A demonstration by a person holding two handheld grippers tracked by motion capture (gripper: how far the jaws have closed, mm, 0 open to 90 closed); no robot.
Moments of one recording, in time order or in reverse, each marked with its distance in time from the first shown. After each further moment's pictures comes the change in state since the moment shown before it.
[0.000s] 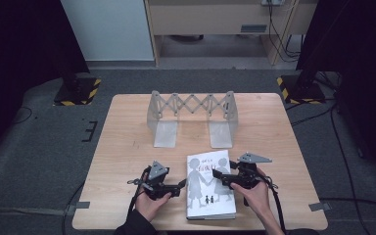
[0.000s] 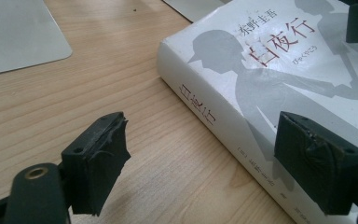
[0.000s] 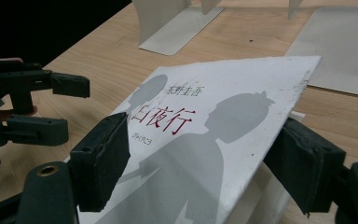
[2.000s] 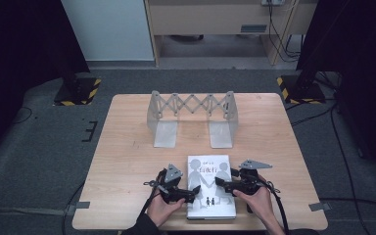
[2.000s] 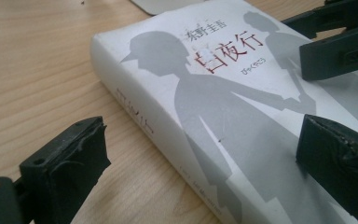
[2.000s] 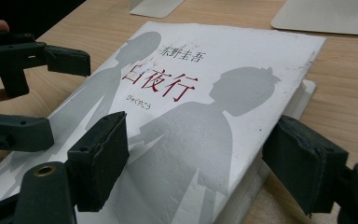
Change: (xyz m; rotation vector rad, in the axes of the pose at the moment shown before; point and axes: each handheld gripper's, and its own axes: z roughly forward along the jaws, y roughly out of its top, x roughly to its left) left arm -0.032 0.001 0.027 0.018 -0.050 0.049; right arm -0.010 -0.026 0.000 0.071 0.002 0.025
